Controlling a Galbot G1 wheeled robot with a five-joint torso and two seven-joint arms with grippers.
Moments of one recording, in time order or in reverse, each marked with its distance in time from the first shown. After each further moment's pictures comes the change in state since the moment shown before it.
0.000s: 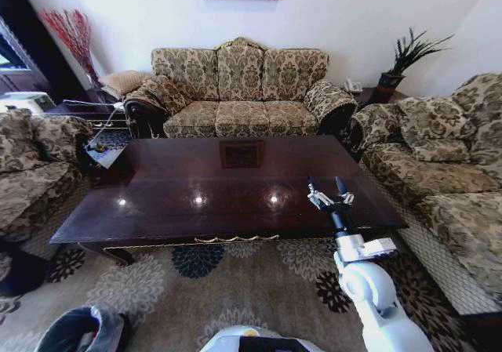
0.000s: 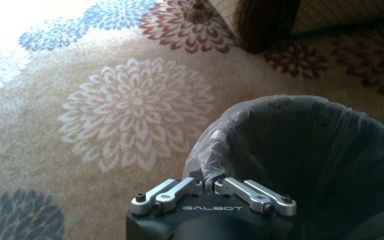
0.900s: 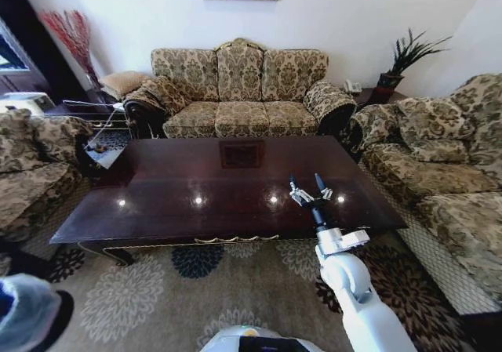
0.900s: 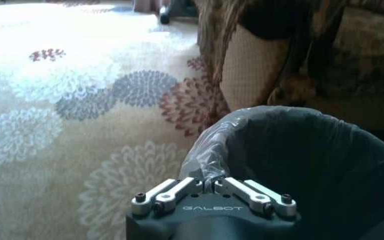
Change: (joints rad) left arm 0.266 -0.011 -0.261 -0.600 -0.165 0.263 -0.243; right arm 0.083 0.022 -0.114 -0.069 -0.034 0.008 -0.005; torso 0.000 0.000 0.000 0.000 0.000
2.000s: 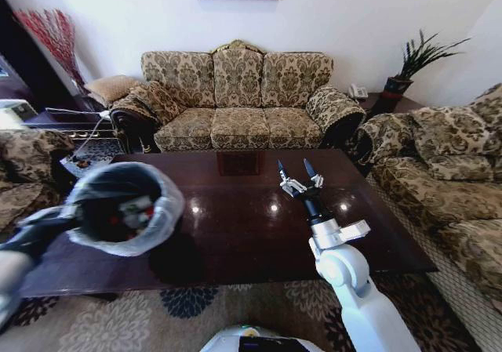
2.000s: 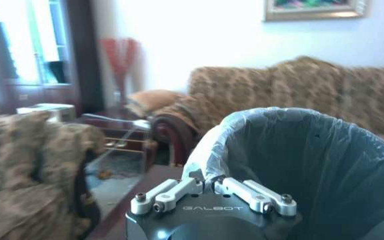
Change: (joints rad) left arm 0.263 0.012 -0.169 -1.266 -0.043 0.338 0.222; right arm 0.114 -0.007 -0.113 0.040 0.085 -0.011 -0.038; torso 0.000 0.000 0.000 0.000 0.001
